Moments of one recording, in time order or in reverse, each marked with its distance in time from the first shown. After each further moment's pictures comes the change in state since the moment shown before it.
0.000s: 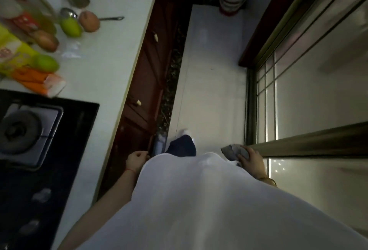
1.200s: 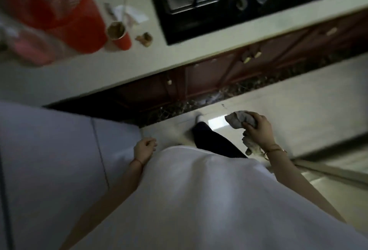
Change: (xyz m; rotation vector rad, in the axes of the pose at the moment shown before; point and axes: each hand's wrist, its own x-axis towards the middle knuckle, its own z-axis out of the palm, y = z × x) left_hand -0.430 -0.618 0.108 -0.851 0.443 -0.450; right_hand -0.367 0.037 0.205 -0.597 -0.521 -0.885
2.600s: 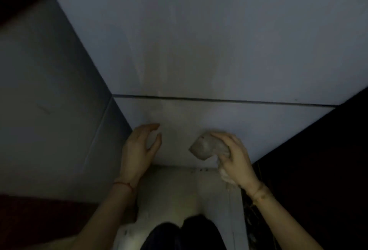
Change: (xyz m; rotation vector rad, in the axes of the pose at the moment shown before) left_hand 0.054 -0.307 0.163 -0.282 1.783 -0.343; right_hand 0.039 -0.157 0.516 -0.299 -1.306 -1.916
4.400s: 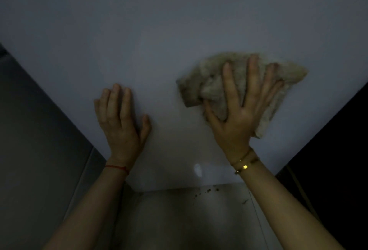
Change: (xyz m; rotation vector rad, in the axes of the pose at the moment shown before) left_hand 0.036 -0.139 0.198 0.314 0.735 0.575; right_hand 0.087 0.134 0.131 -0.492 1.070 -0.388
